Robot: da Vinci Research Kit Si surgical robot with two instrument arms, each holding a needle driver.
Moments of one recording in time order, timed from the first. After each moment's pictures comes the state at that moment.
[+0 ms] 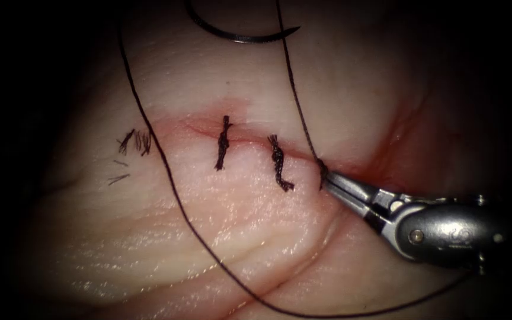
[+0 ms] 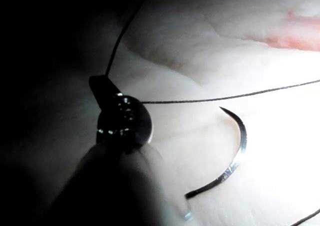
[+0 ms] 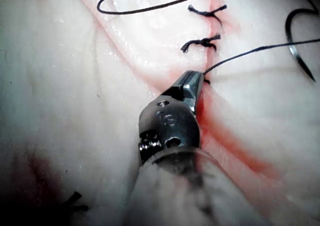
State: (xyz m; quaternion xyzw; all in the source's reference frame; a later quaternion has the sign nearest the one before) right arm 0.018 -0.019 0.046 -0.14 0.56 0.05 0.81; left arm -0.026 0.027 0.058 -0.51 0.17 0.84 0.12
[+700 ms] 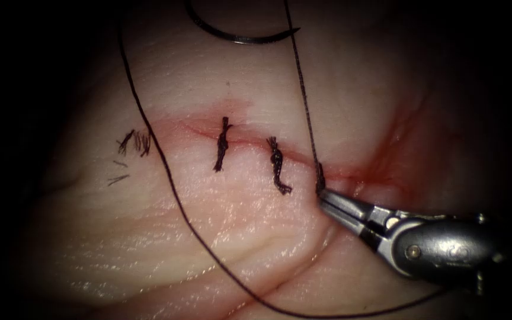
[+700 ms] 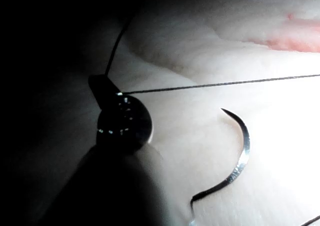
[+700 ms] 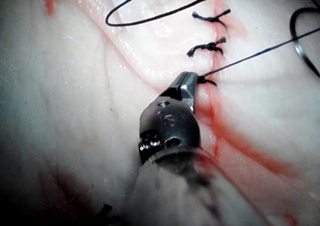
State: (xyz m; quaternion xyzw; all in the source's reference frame) right arm 0.019 -0.020 0.043 -0.10 0.58 0.11 0.80; left arm -0.026 0.027 0.056 -0.53 0.17 0.82 0.13
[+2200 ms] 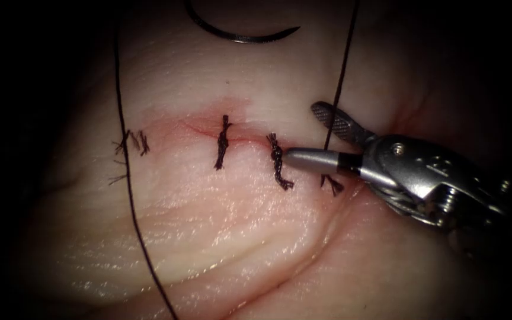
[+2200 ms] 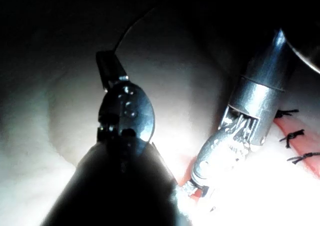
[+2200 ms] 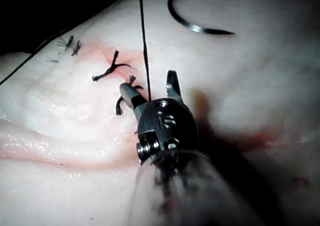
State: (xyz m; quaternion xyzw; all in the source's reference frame) right arm 0.023 -0.011 0.046 0.07 0.54 0.37 0.75; left arm -0.034 0.018 0.030 -0.64 0.07 0.73 0.24
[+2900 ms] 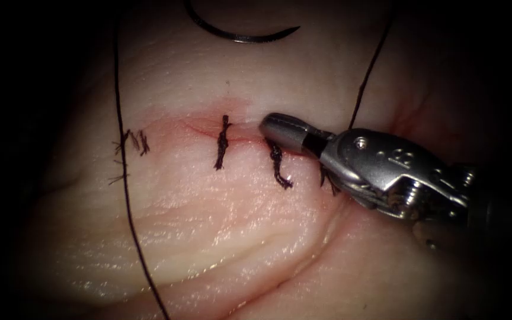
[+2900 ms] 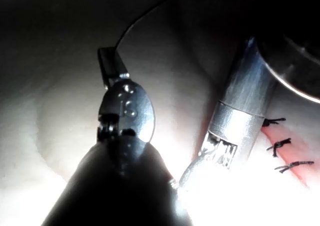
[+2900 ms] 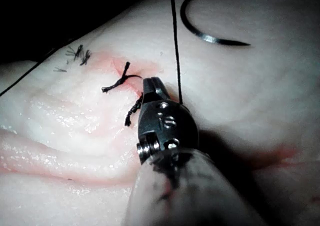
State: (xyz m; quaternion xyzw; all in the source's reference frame) right arm 0.026 -0.011 0.046 0.06 0.54 0.35 0.76; left arm -0.036 0.017 0.029 -0.66 0.06 0.72 0.22
